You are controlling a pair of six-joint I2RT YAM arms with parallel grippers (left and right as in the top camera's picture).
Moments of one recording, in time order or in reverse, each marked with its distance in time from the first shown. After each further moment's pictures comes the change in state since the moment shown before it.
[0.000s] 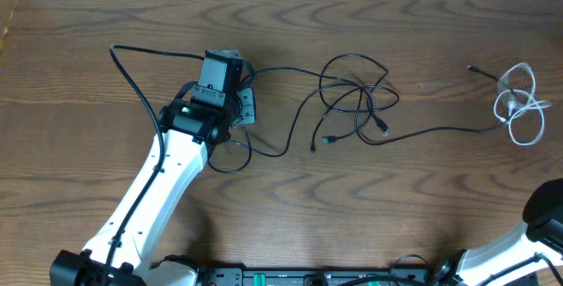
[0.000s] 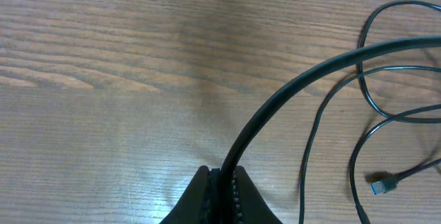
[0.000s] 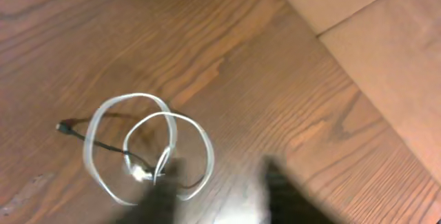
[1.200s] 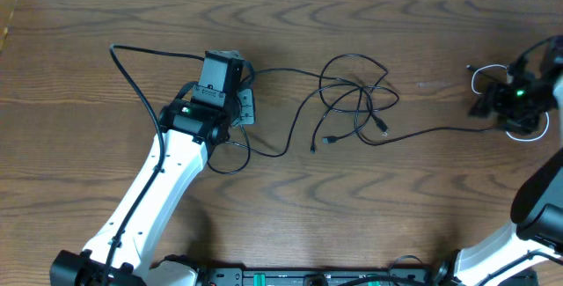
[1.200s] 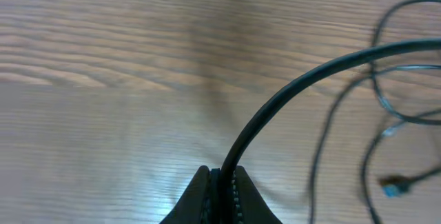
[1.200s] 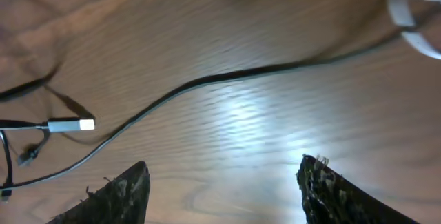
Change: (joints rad) left arm 0.000 0.000 0.000 -0.013 -0.047 0.005; right arm 0.179 -0.005 -0.563 -0.008 -0.439 -0.113
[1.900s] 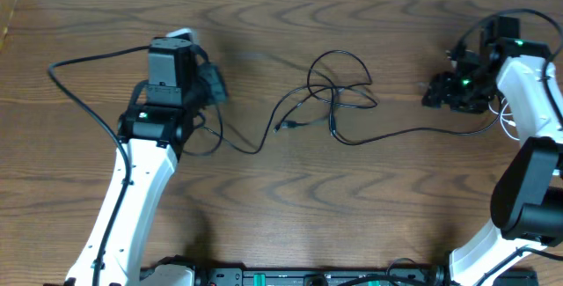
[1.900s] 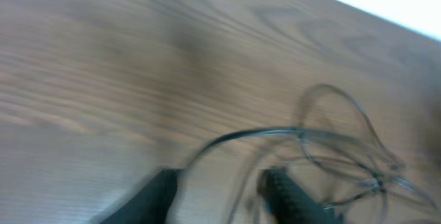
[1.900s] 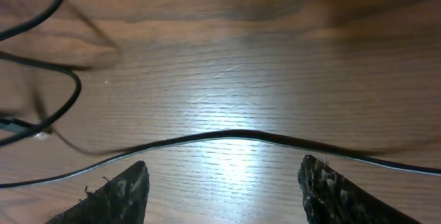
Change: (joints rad) left arm 0.180 -0.076 0.000 0.154 0.219 -0.069; right arm 0.245 0.000 -0.027 0.140 0.009 -0.002
